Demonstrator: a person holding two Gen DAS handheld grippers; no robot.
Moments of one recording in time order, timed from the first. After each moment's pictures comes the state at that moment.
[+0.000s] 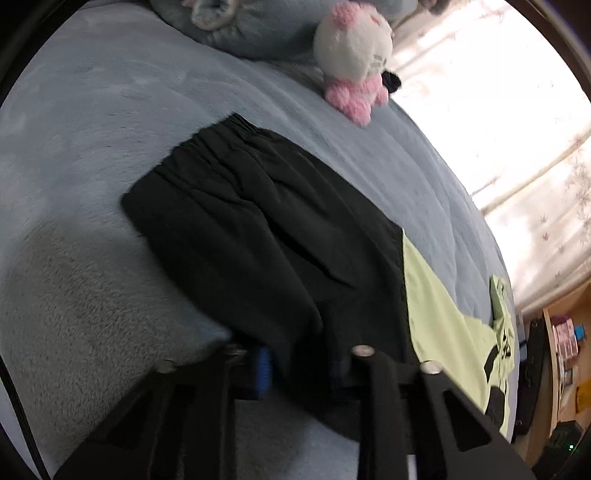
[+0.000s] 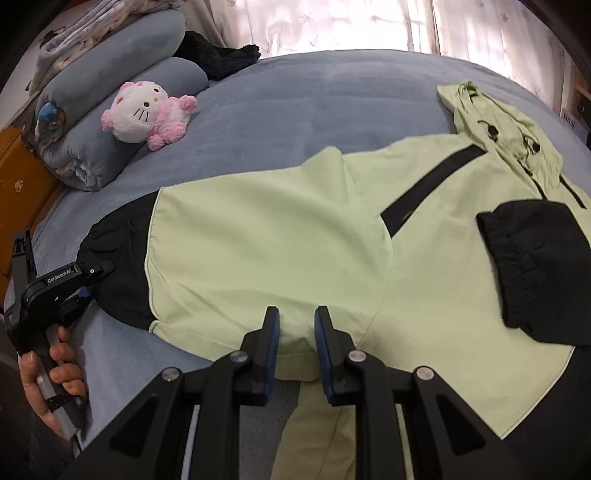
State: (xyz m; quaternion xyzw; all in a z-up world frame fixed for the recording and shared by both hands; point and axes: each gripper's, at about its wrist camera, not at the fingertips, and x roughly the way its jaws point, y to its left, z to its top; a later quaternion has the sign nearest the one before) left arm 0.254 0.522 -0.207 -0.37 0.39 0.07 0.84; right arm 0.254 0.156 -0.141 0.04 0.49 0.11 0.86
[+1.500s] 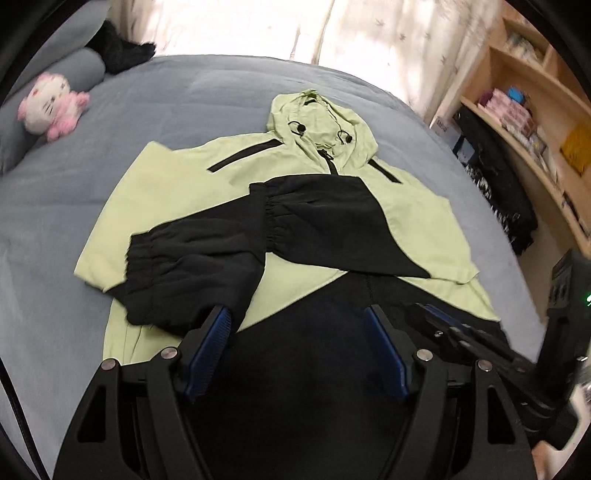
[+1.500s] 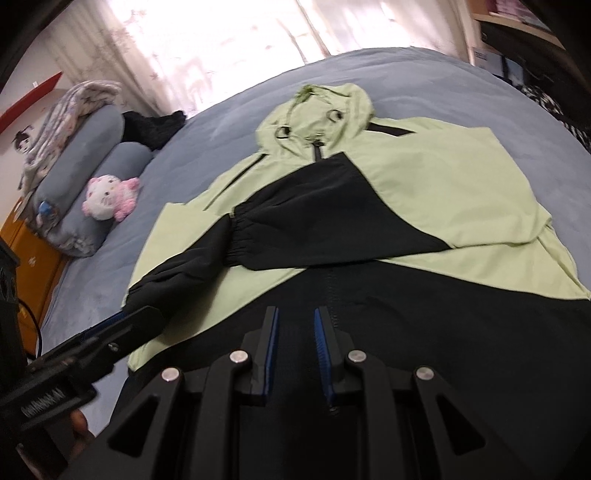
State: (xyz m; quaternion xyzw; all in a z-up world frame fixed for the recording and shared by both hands) left arm 0.155 0.079 -0.083 -0.10 0.47 -0.14 0.87; right arm 0.126 -0.125 -0.091 0.16 0.45 0.07 0.87
